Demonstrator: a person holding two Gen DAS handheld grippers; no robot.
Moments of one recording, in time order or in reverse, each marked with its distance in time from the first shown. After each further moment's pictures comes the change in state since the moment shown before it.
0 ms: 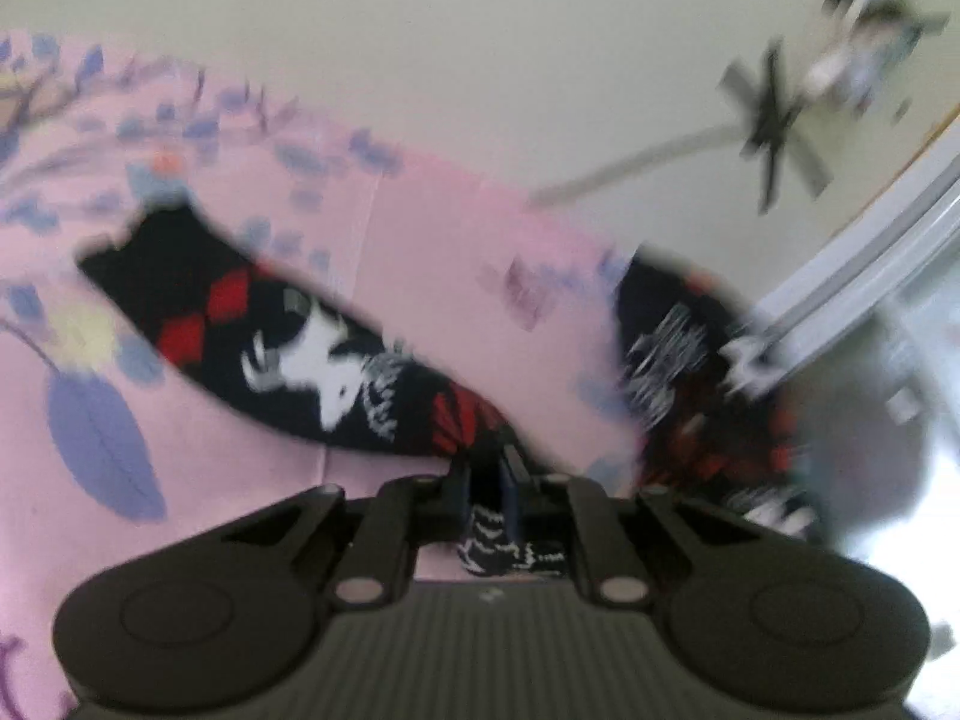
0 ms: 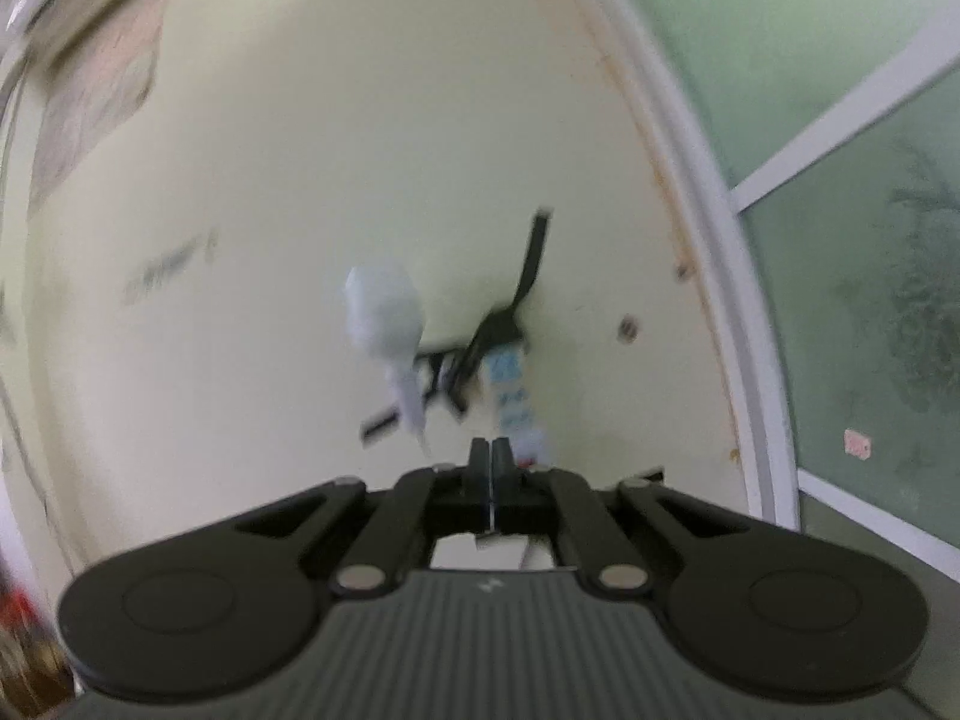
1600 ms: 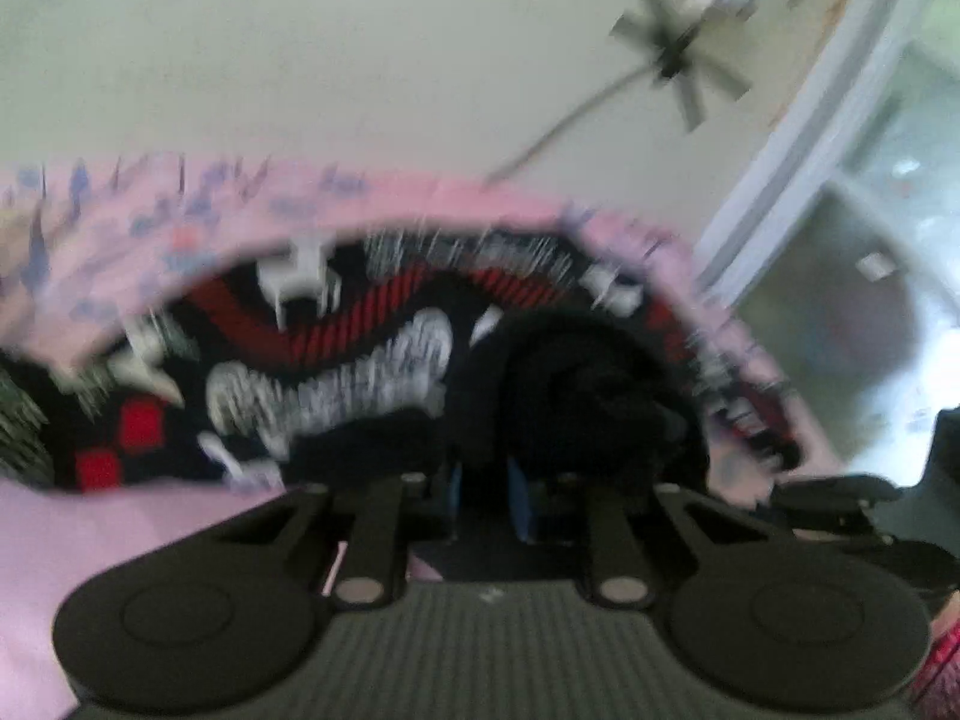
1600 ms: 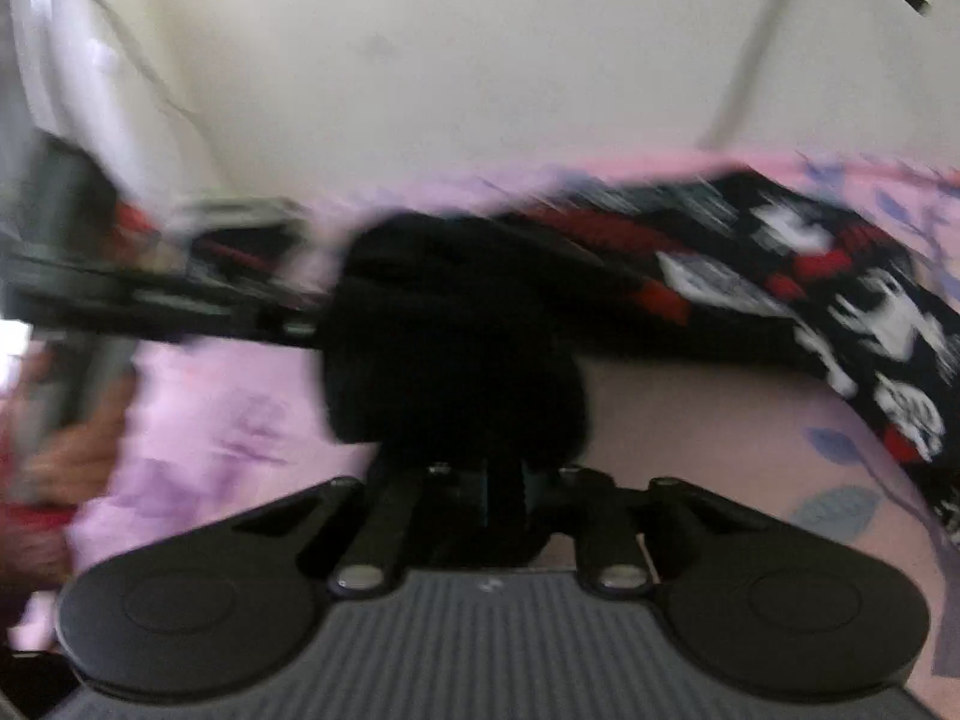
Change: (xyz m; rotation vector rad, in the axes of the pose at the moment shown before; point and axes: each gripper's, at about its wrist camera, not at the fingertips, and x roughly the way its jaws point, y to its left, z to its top) left arm -0.044 -0.039 -0.016 0.302 0.047 0.042; right arm 0.060 0.068 -0.253 -0.007 0.688 0.529
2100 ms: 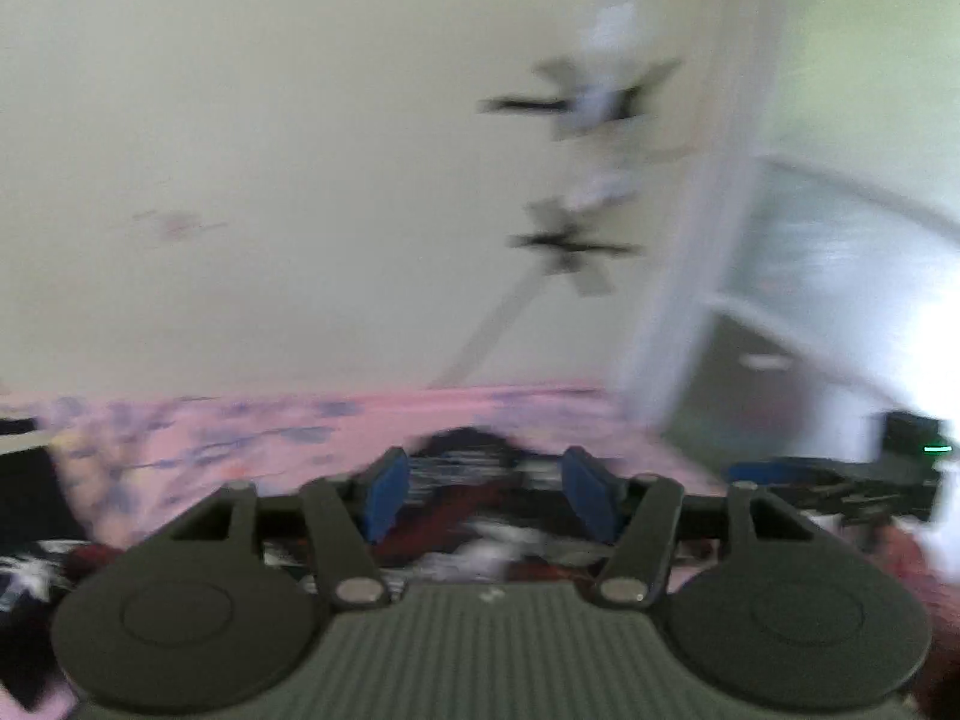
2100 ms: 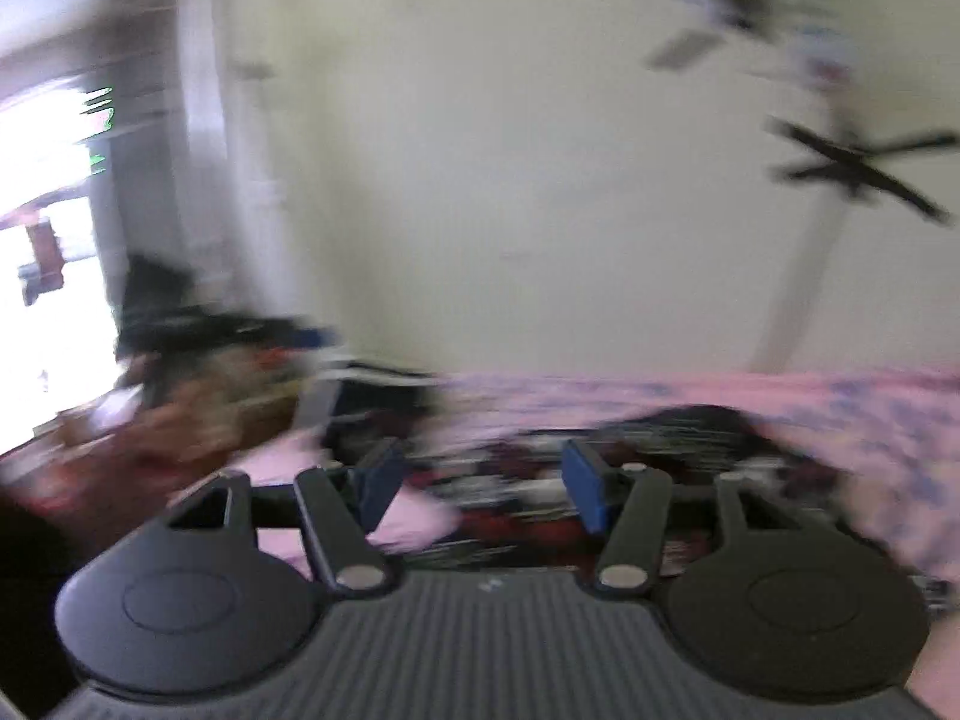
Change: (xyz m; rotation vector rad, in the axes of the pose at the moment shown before) left arm -0.106 0.017 0.035 0.158 -0.258 0.006; right arm -0.090 -0.036 0.034 -0.048 -0.270 -0.059
